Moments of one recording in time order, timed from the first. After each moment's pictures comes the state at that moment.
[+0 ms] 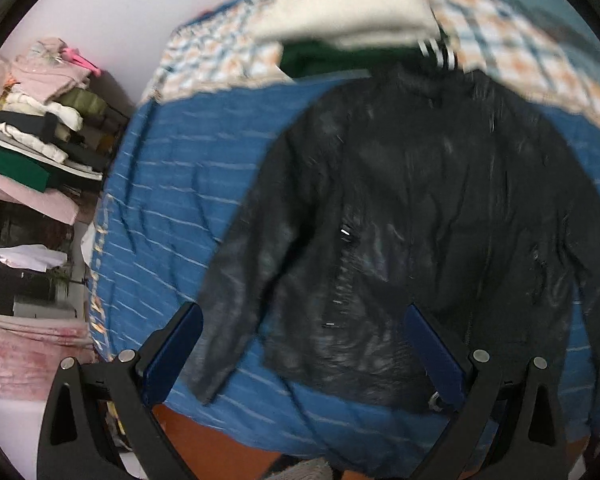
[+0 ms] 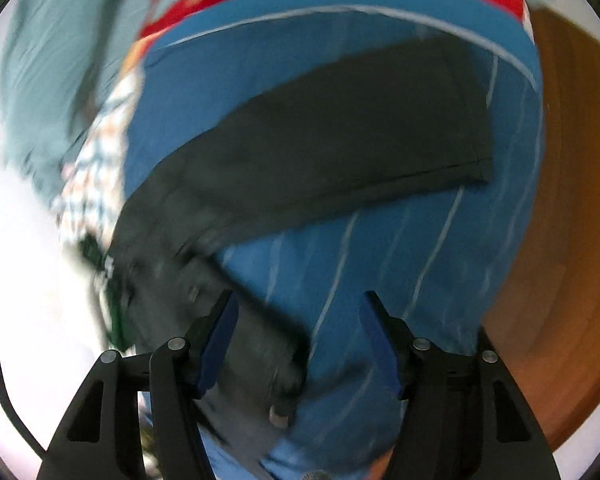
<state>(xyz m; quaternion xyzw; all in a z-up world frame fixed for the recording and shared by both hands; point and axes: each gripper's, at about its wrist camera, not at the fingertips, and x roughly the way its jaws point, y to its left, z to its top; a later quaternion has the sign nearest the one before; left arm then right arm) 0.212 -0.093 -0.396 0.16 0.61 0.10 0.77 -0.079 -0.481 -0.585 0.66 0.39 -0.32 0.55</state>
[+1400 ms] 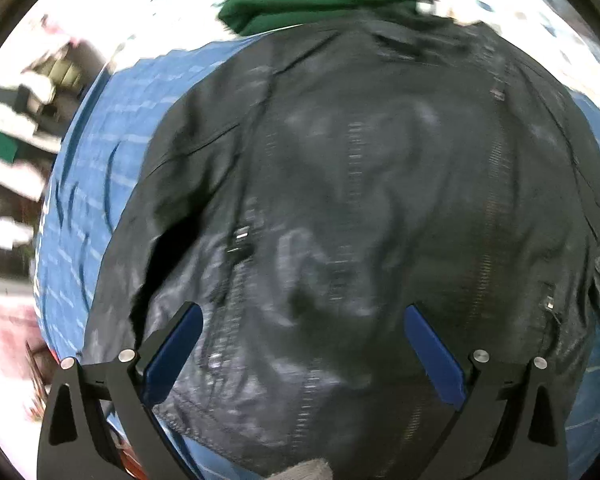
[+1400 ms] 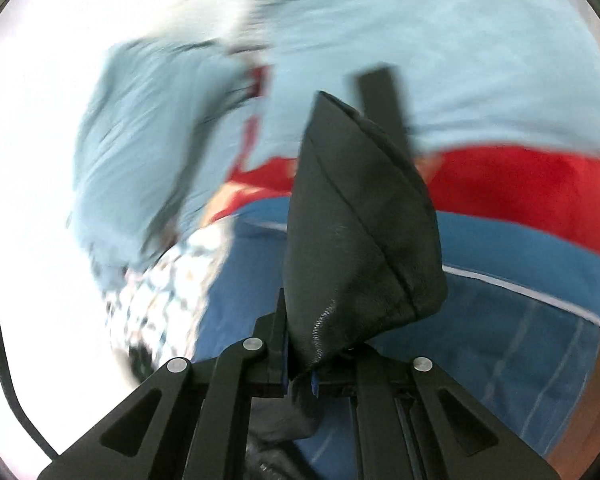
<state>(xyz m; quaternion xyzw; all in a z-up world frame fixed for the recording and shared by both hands) 0.256 -0.127 -0.499 0.09 0.63 0.11 0.76 0.022 -0.589 -0.485 0.52 0.21 -0.36 0.74</state>
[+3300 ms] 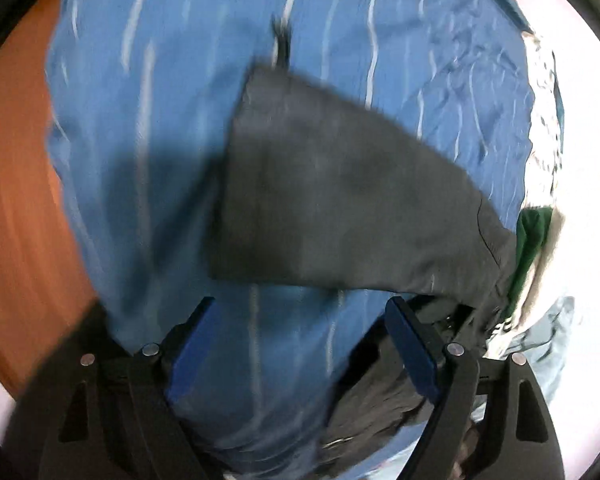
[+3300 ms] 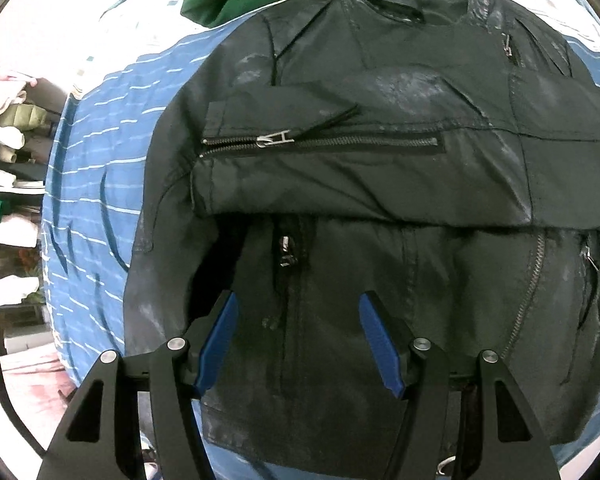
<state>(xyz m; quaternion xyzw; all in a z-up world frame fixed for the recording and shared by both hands) 0.064 0.241 -0.577 -0.61 0.52 0.24 0.55 0.316 -0.120 -0.588 0.20 0.66 0.01 0.72</state>
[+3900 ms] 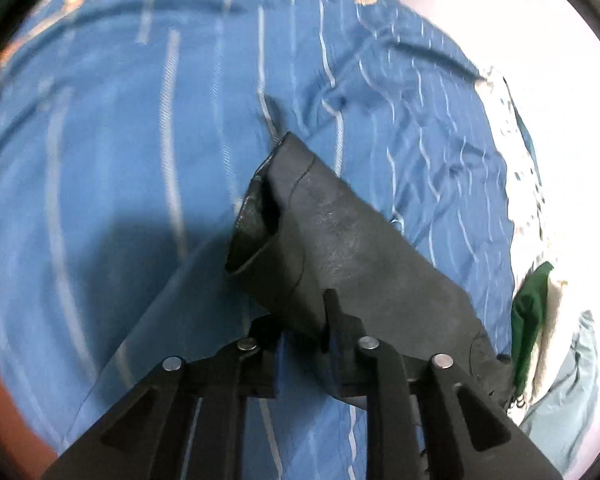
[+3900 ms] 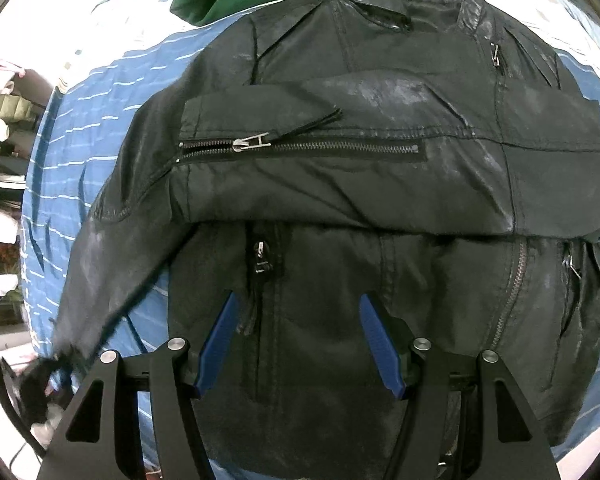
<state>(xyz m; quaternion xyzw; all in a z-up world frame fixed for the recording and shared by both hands) 0.183 0.367 -0.574 -0.49 0.44 0.26 0.70 0.320 -0.122 -0.594 0.17 0.66 -0.01 0.73</state>
